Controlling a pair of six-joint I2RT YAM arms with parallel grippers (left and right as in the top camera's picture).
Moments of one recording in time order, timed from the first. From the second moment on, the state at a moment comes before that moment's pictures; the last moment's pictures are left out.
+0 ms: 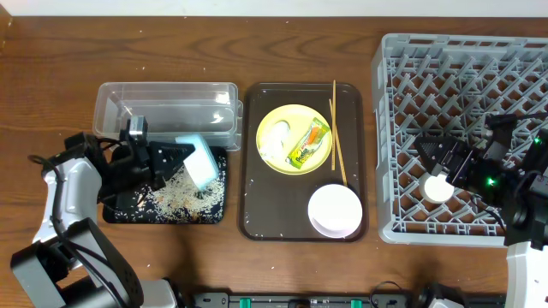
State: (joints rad) left arm 0.48 1.58 0.95 -1.09 1.44 0.13; right arm -0.34 0.99 1.00 -0.87 -0.73 0.24
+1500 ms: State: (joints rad) left arm -0.39 1.26 0.93 -0.82 0.41 -0.32; right arm -0.34 0.99 1.00 -0.85 -0.71 0.23
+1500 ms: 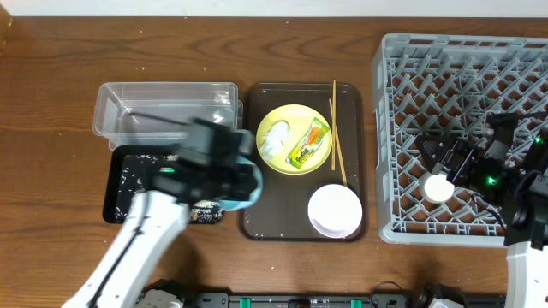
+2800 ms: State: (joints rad) left arm -0.54 1.74 1.10 -0.37 -0.11 -0.27; right arm -0.34 1.01 1.00 -0.86 -0.70 0.23
